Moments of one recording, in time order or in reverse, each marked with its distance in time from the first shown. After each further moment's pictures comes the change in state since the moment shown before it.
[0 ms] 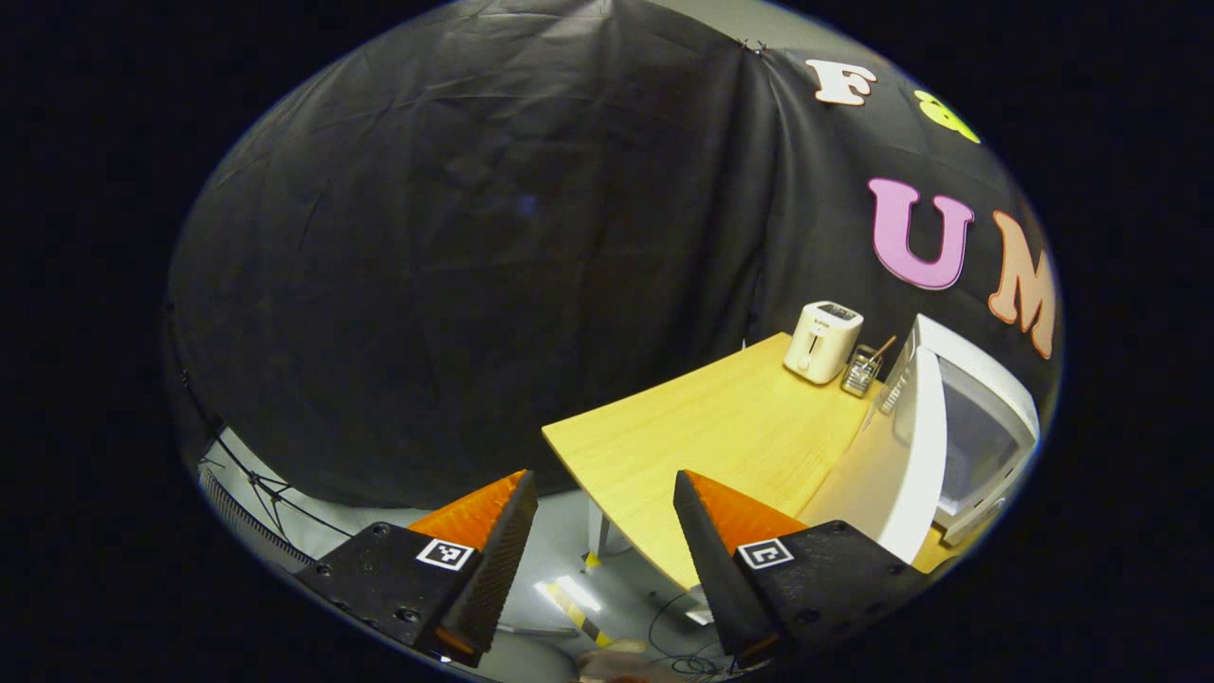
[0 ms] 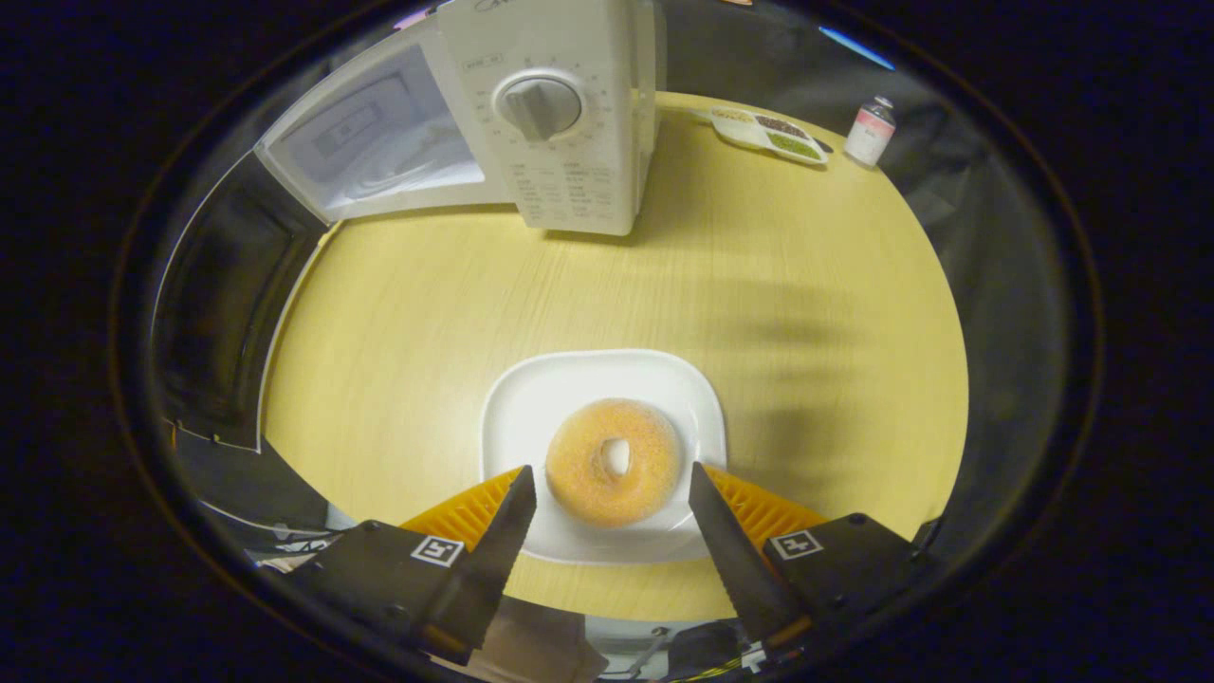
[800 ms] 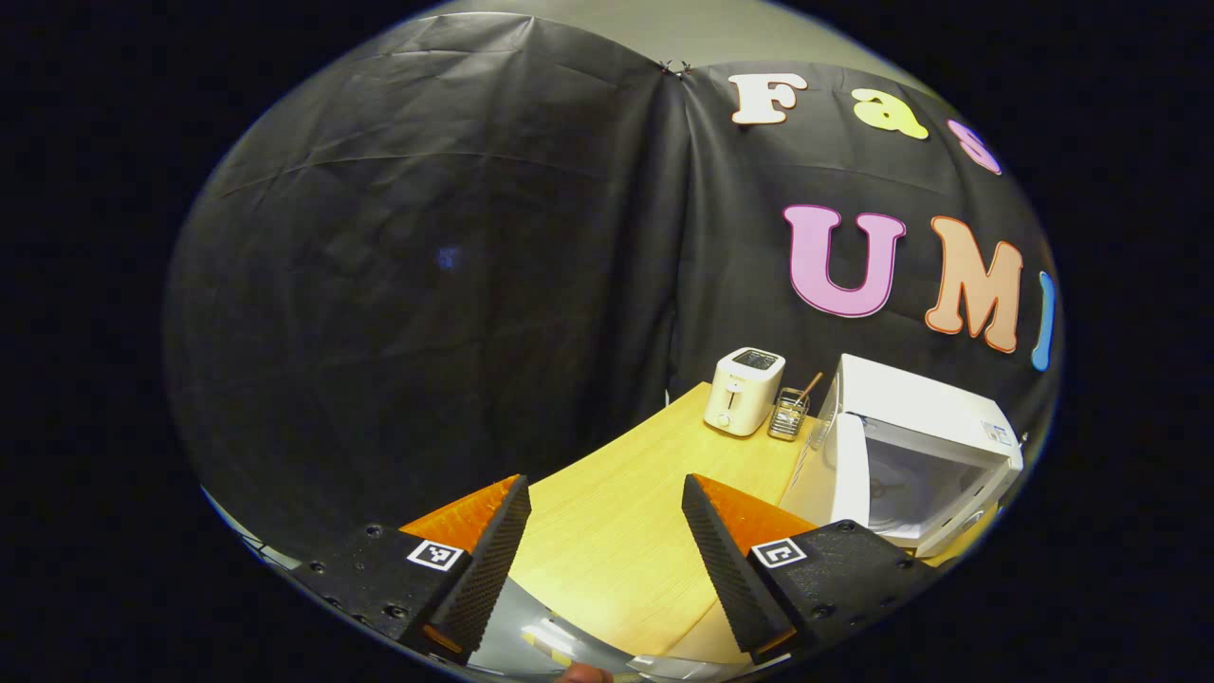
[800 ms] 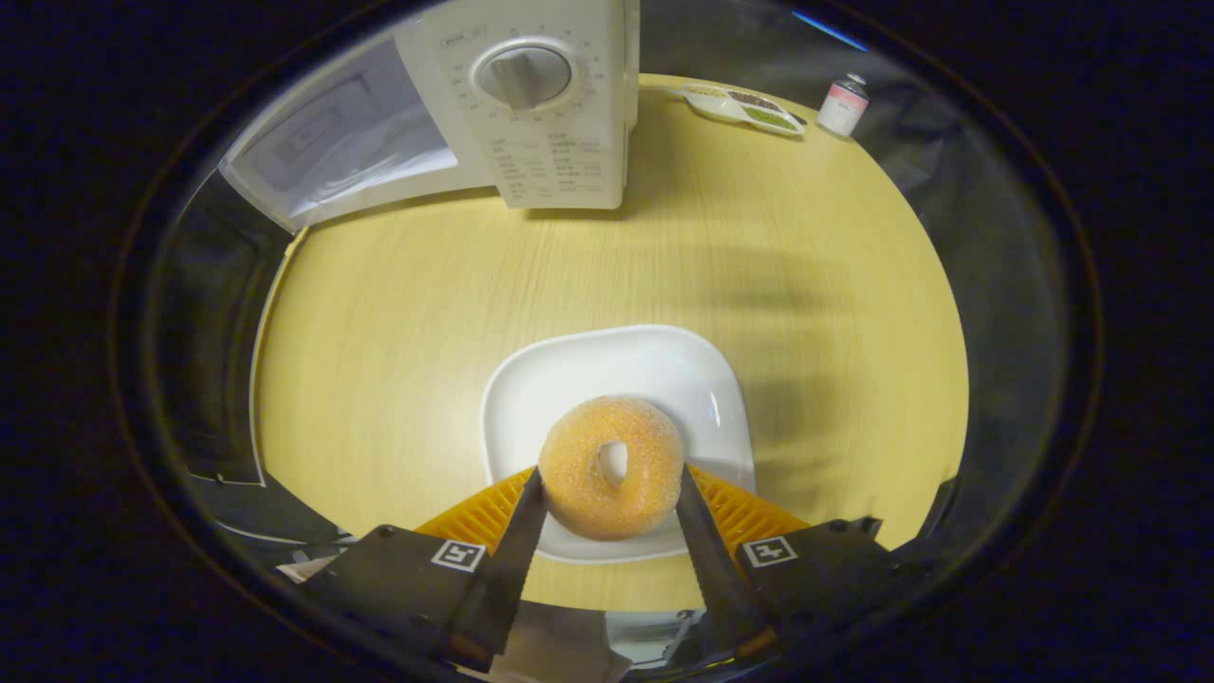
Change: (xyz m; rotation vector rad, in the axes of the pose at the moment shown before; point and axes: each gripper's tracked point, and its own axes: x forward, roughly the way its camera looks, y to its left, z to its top) left arm 0.033 -0.094 0.073 0.123 -0.125 -0.232; right arm -0.003 0.020 -0.013 0.123 0.043 -0.049
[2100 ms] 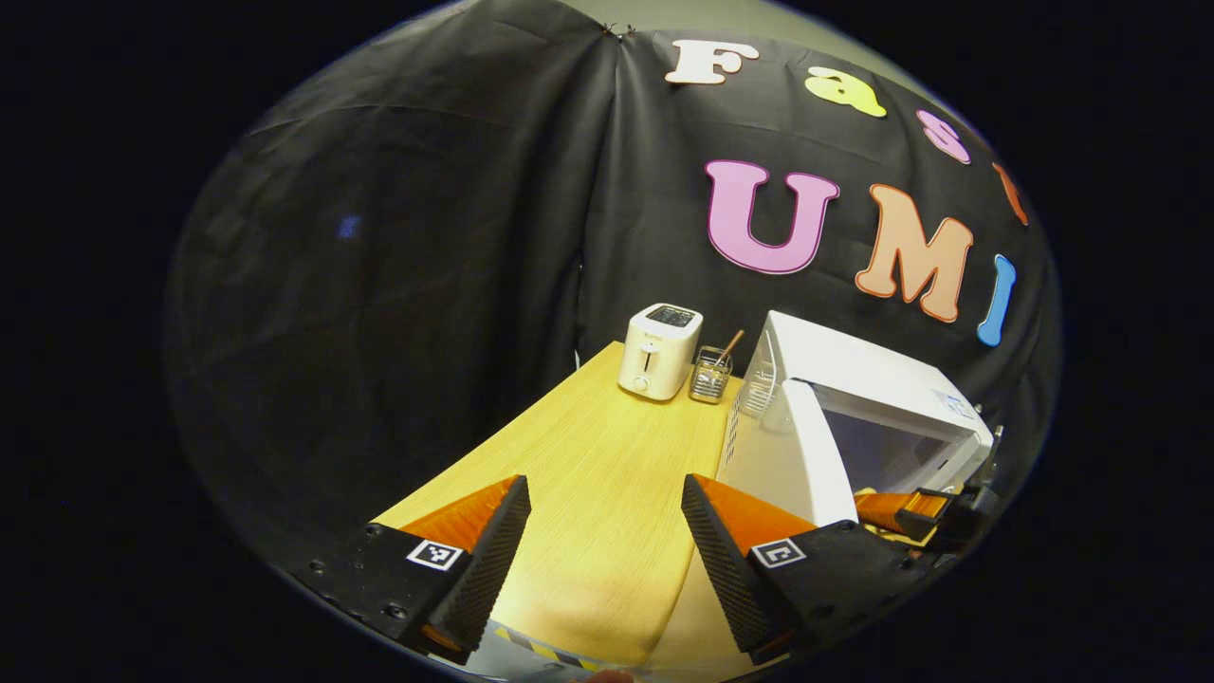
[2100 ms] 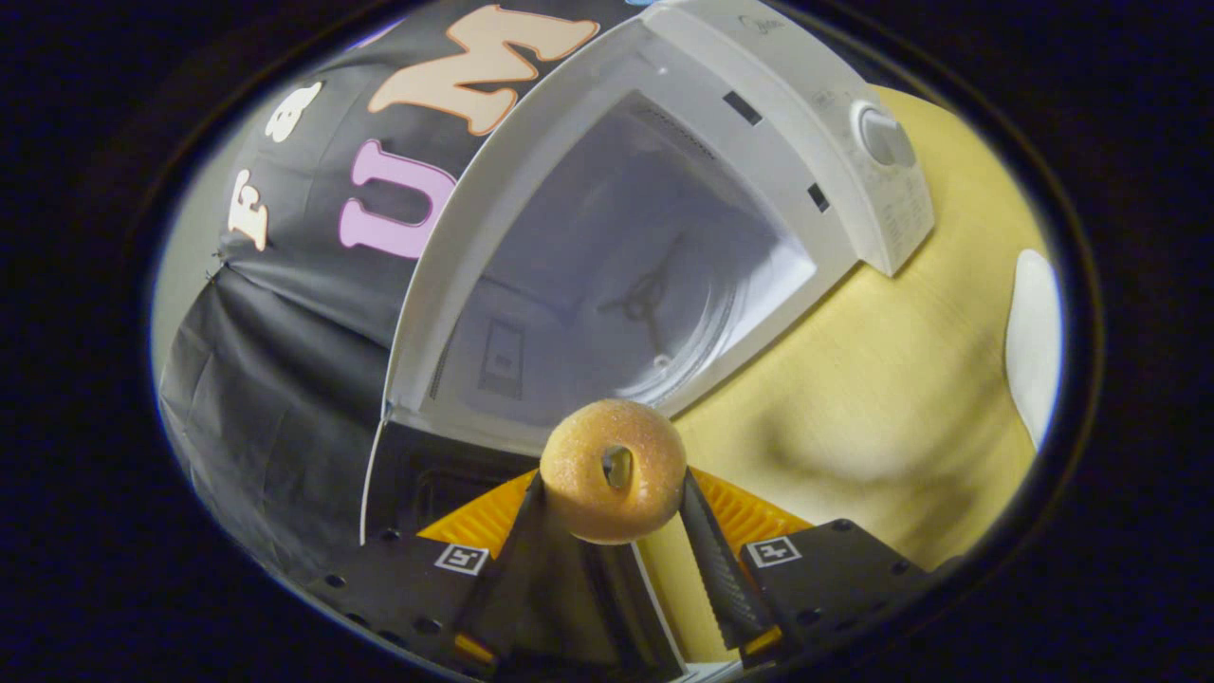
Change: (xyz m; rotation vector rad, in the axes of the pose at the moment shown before) left arm 0.054 -0.054 -0.028 0.034 0.141 -0.295; right arm -0.051 0.272 0.174 0.679 -0.481 0.602
